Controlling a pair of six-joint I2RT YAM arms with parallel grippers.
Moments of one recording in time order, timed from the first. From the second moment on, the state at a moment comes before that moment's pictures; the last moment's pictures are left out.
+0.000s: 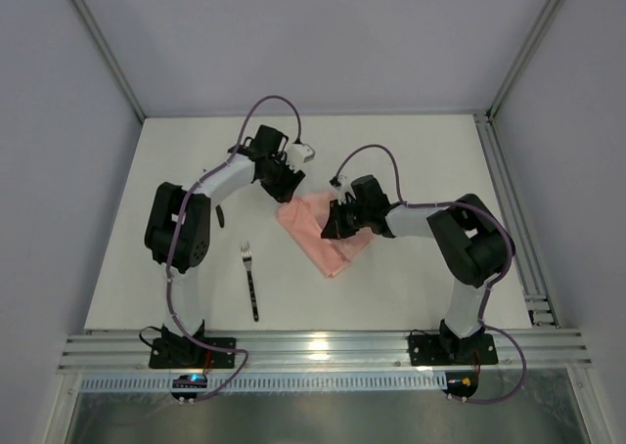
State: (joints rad) left arm -0.41 2.01 1.53 -0.59 0.27 0.42; right arm 0.54 1.85 0.90 0.17 -0.50 0.31
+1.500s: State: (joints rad) left arm -0.45 2.14 1.60 -0.60 0.40 0.29; right arm 0.54 1.67 0.91 -0.01 -0.31 0.30
